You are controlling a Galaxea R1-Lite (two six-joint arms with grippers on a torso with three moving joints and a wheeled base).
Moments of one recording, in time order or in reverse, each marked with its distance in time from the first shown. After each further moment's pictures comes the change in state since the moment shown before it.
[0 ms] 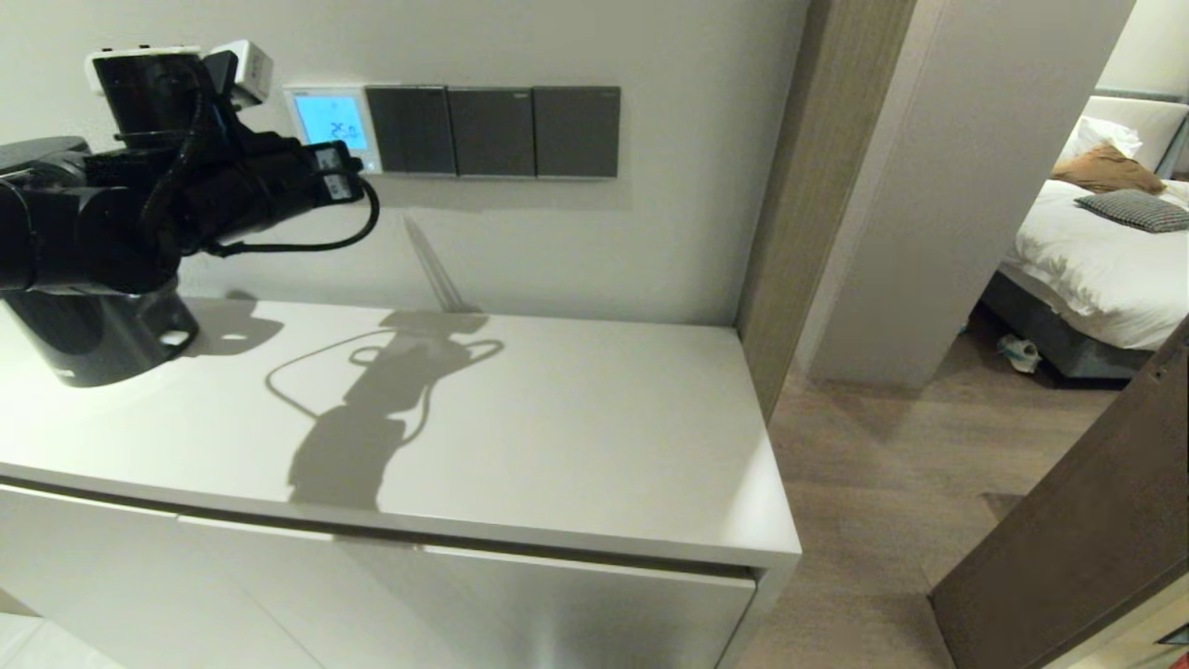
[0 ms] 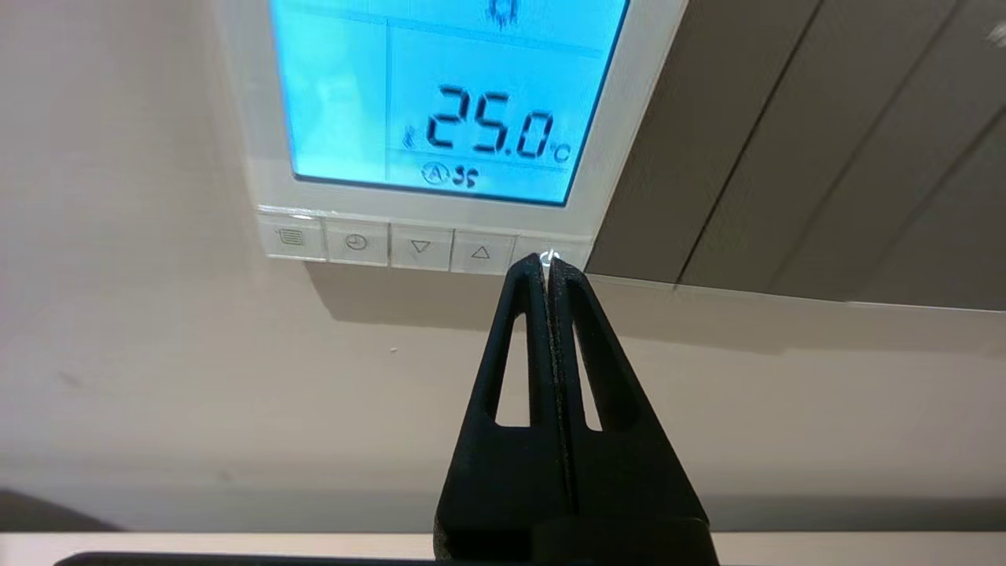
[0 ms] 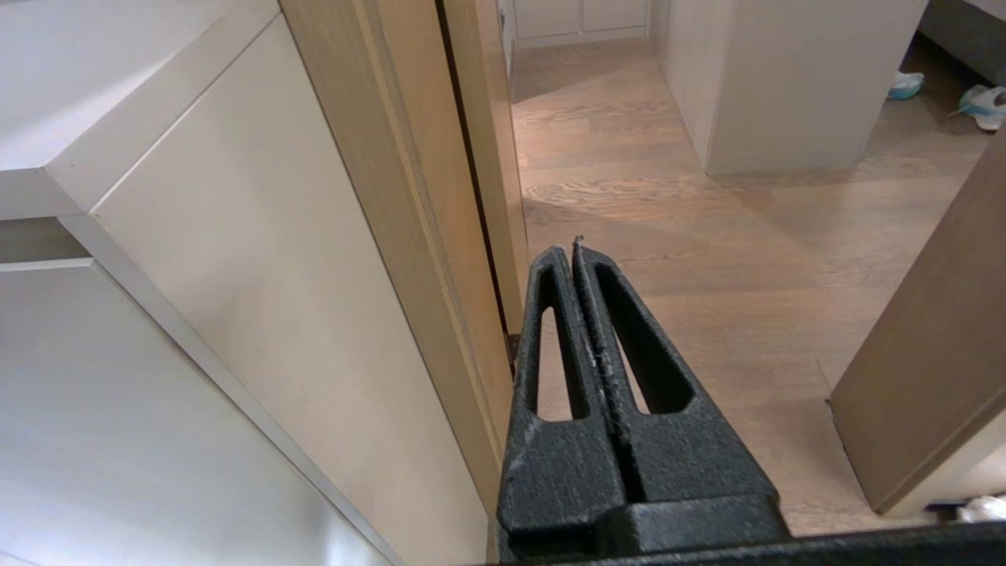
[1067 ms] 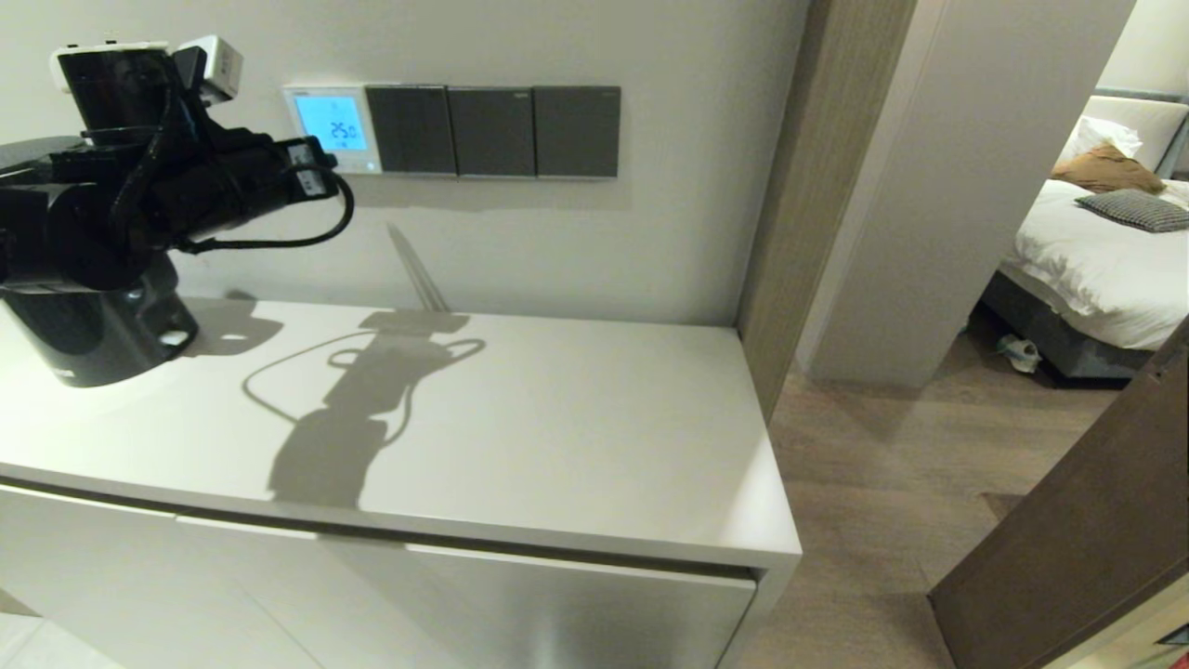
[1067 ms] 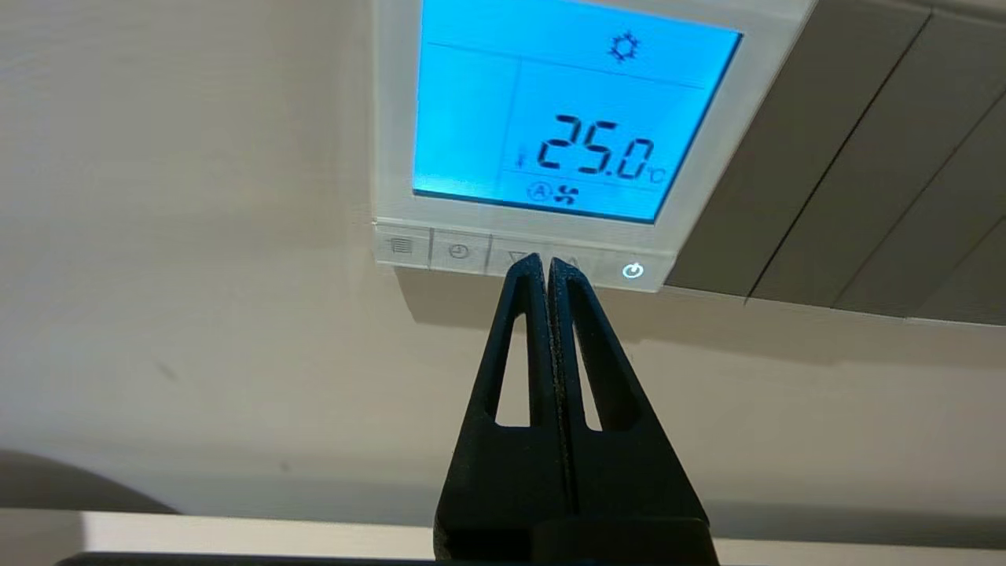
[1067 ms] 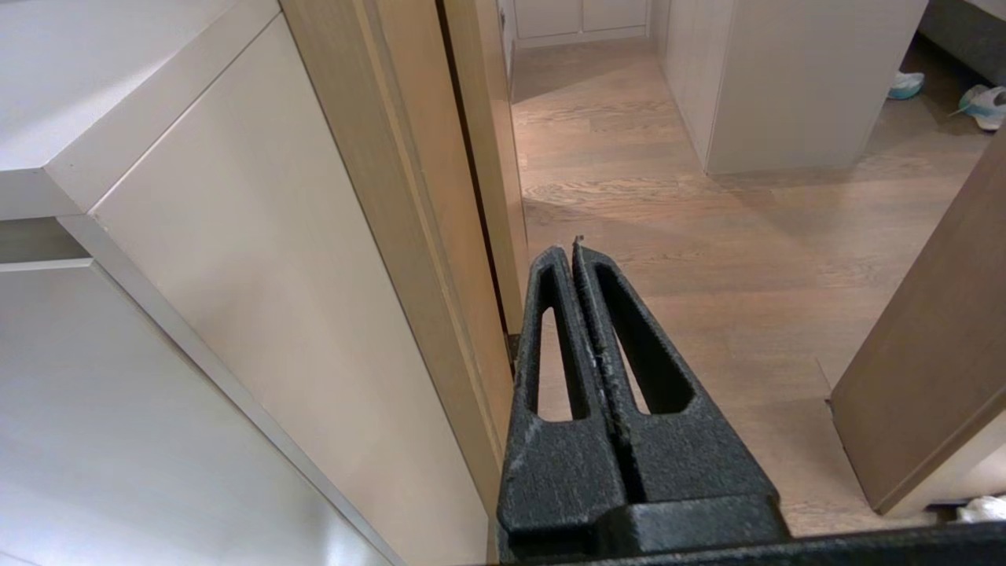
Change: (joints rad) left arm 0.050 -0.010 0.004 0.007 -0.008 0.001; right arm 0.000 0.000 0.000 0.000 0.000 0.000
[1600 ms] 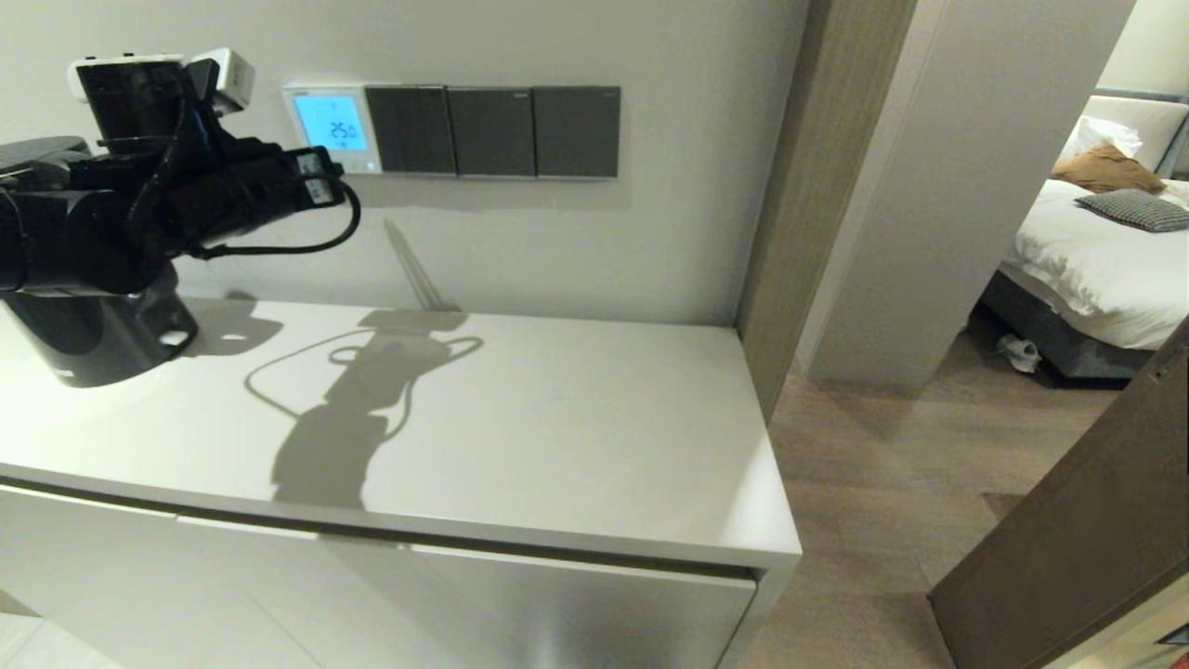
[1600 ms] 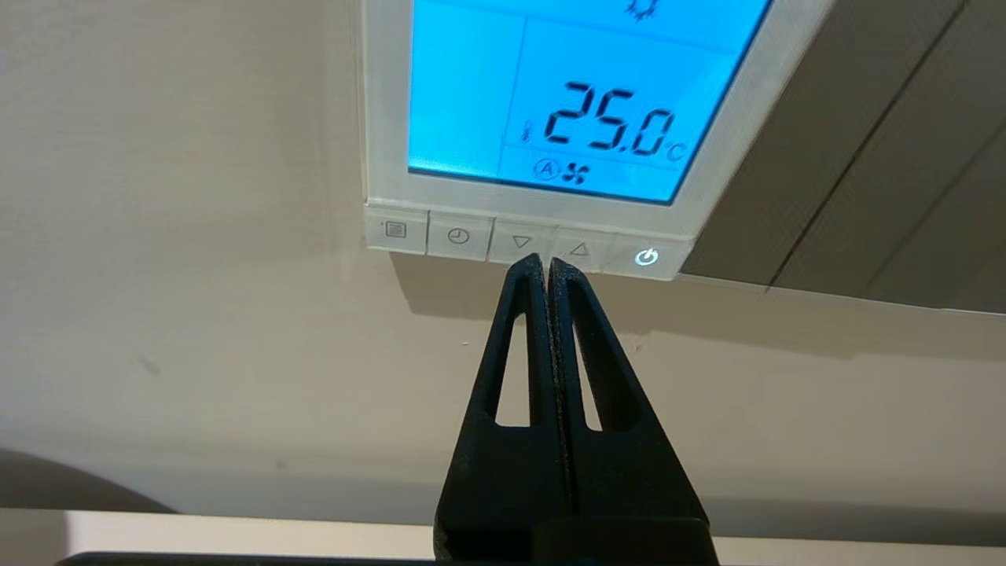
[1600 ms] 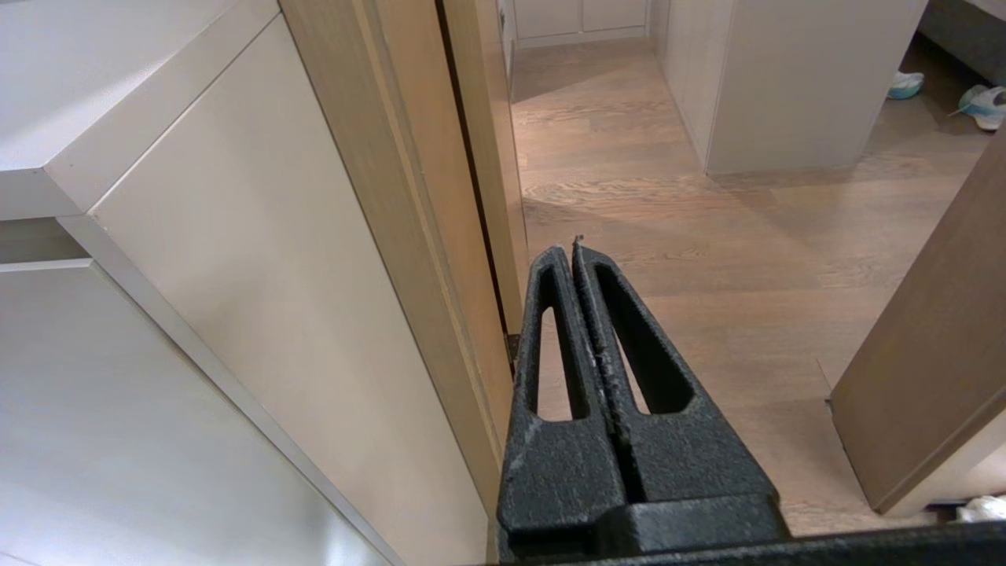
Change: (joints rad) left arm -0.002 0.024 -0.008 -0.002 -0.001 0.002; right arm 0.000 0.000 0.000 0.000 0.000 0.000
